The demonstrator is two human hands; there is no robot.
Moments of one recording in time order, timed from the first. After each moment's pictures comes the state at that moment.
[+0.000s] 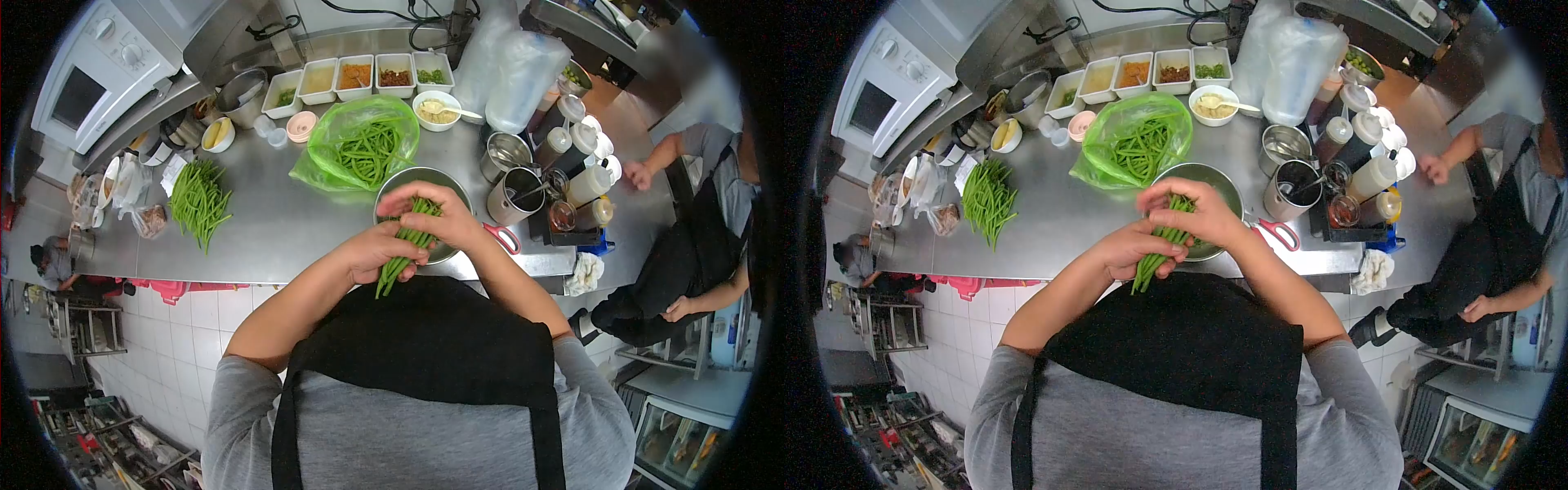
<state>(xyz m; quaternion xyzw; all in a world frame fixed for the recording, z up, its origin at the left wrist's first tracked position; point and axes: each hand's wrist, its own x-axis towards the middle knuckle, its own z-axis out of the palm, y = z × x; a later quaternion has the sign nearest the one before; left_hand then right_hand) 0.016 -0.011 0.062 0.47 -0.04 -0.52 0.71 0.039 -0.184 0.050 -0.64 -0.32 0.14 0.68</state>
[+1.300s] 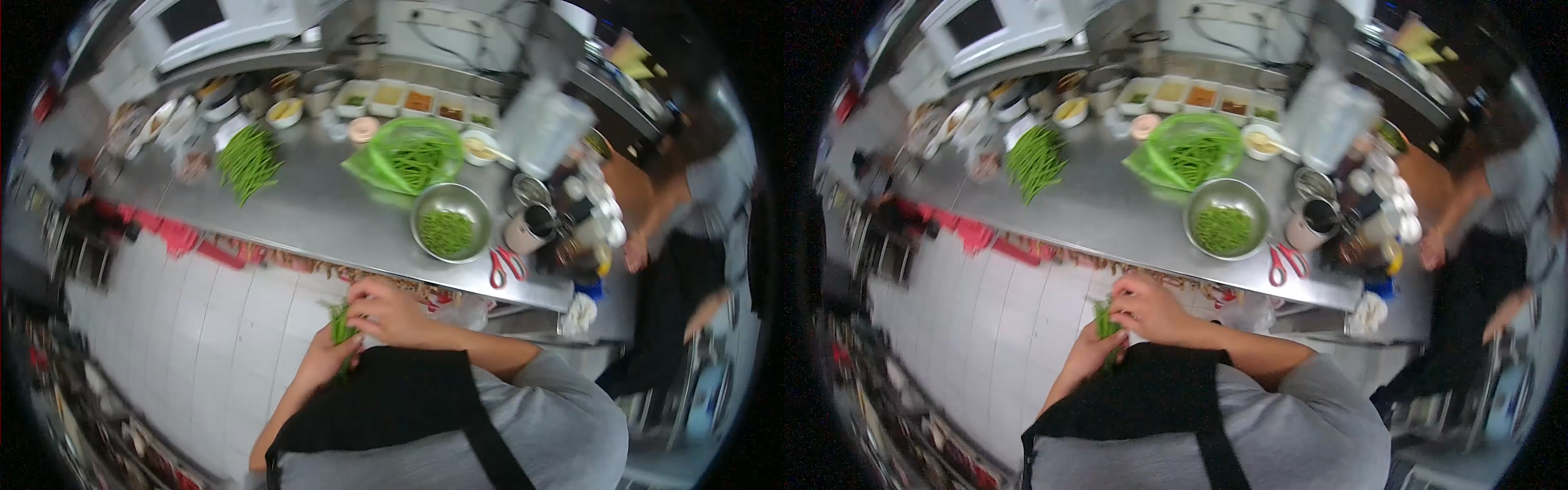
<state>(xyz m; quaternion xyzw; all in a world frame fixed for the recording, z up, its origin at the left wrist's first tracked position) -0.220 0.071 0.038 0.64 0.15 -0.17 0.73 -0.119 -0.080 0.042 -0.72 -0.49 -0.02 0.48</state>
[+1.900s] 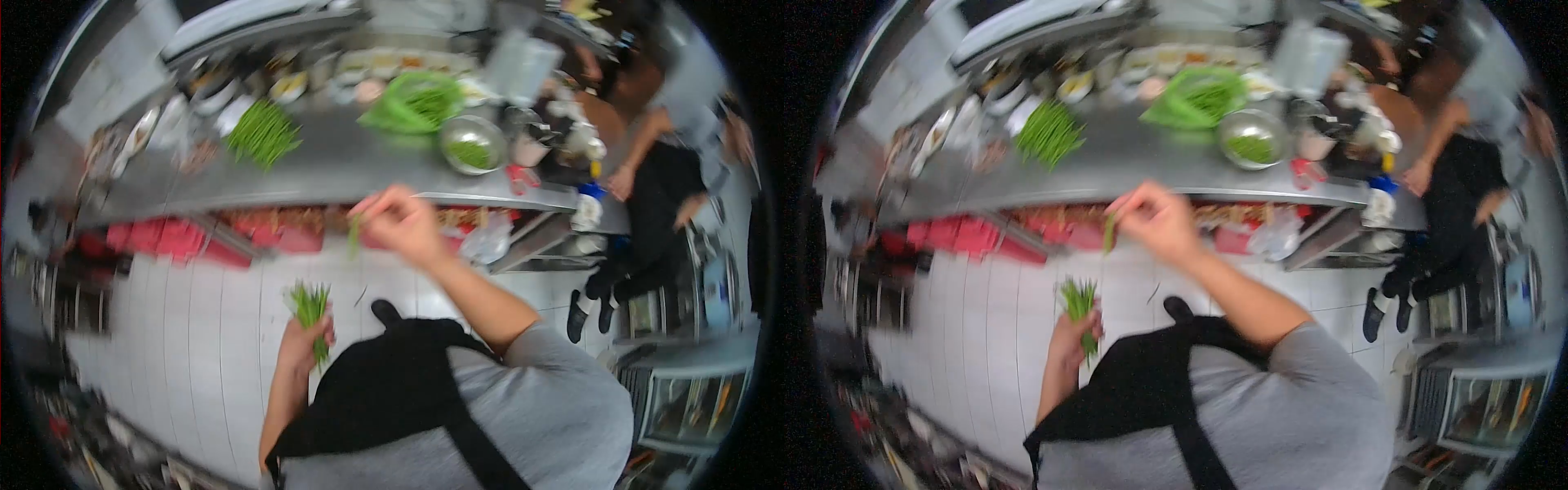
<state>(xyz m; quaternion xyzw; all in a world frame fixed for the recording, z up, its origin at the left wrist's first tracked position) -0.344 0.263 0.014 0.50 0.17 -0.17 0.83 -0.207 0.055 0.083 -0.58 -0.25 -0.01 0.77</state>
